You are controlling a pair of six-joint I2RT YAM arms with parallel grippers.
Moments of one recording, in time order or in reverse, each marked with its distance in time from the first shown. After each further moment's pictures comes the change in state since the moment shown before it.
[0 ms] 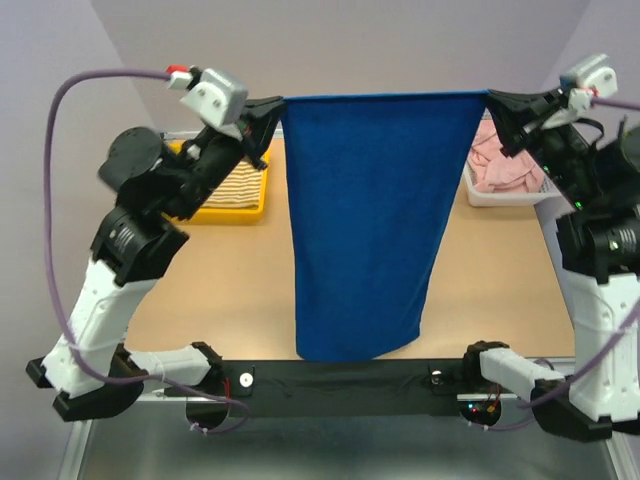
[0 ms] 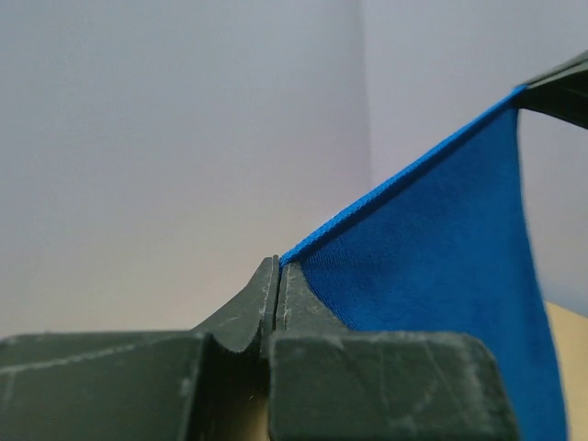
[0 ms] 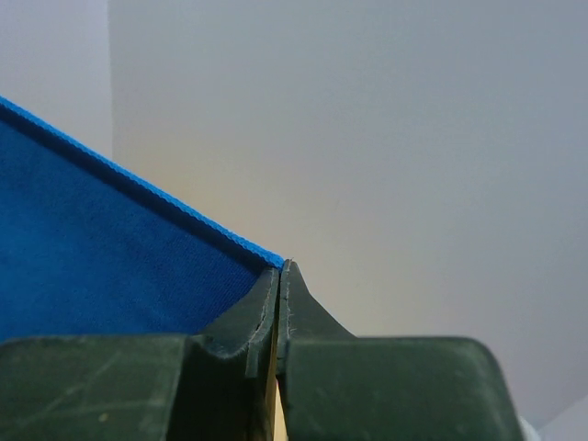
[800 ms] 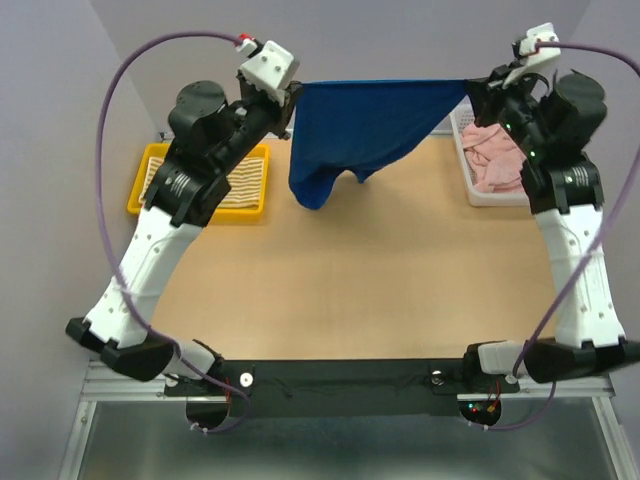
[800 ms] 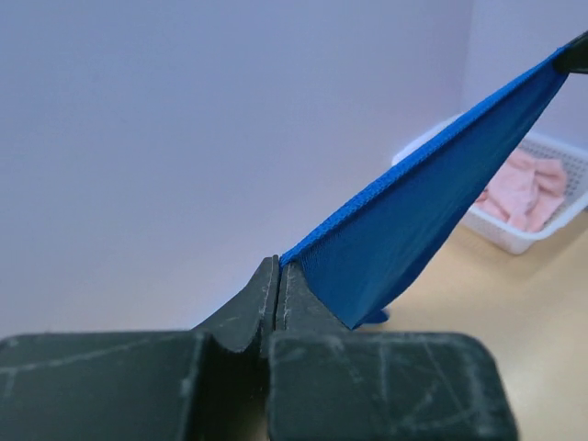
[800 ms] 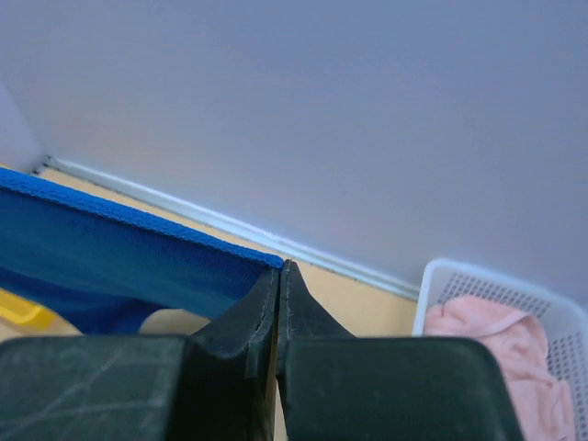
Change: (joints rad) left arm 0.179 0.328 0.107 0.011 0.012 0.071; right arm 0.000 0.354 0.061 -0.015 0.217 0.075
